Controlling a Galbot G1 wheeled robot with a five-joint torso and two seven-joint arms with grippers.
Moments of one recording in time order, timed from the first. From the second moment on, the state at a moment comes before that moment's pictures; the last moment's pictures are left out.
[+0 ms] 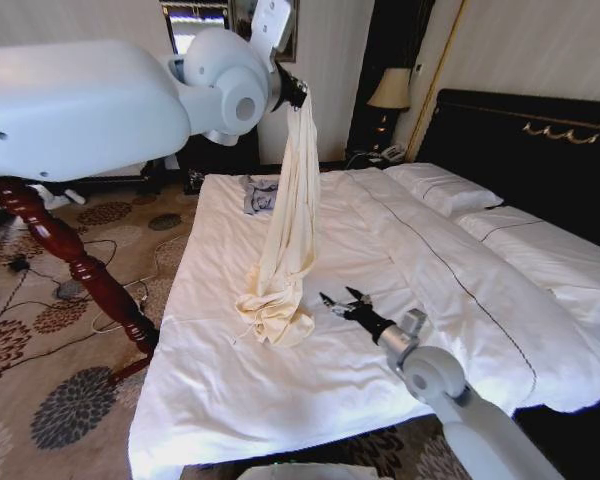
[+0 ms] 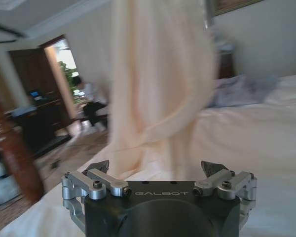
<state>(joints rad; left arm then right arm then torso) 2.02 1.03 -1.88 -1.61 -1.67 0.39 -0.53 -1.26 0.96 0.28 2.14 0.77 -0.32 -0.06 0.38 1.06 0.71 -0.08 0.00</state>
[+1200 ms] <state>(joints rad) 1.92 0.97 -1.79 -1.66 -1.73 0.39 -0.51 -0.98 1.15 0.01 1.83 0.72 -0.27 -0.08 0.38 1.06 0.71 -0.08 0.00</state>
